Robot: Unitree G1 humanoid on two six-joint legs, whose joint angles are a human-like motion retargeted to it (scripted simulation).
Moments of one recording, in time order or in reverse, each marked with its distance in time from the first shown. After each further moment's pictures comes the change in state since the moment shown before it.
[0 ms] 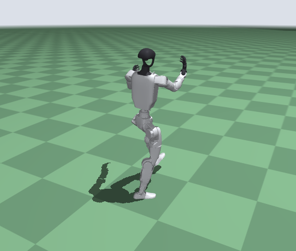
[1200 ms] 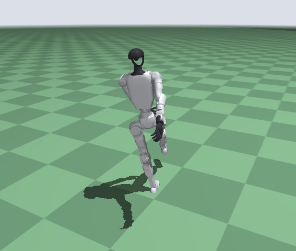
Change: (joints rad) left arm 0.290 -0.533 -0.749 0.509 0.025 0.356 -0.391; right arm 1.774 0.137 -0.522 0.998 -1.170 0.572 -0.340; waist -0.807 -0.026 0.070; left_leg 0.645 -0.406 -0.620 -0.028 -0.343 0.361; right_leg -0.818 0.026 0.503 0.019 0.508 0.085
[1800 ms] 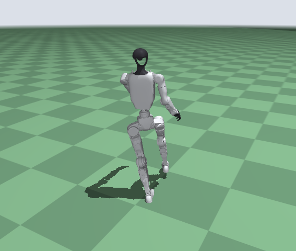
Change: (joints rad) left arm -0.409 0.128 0.323 -0.316 -0.015 -0.063 0.094; right arm -0.591 -0.017 0.276 -0.883 0.052 -0.668 -0.017; waist 0.023 0.078 -0.128; left_leg -0.018 0.017 0.049 0.035 -0.115 -0.061; right_leg 0.032 -0.093 -0.062 0.257 -0.056 0.097
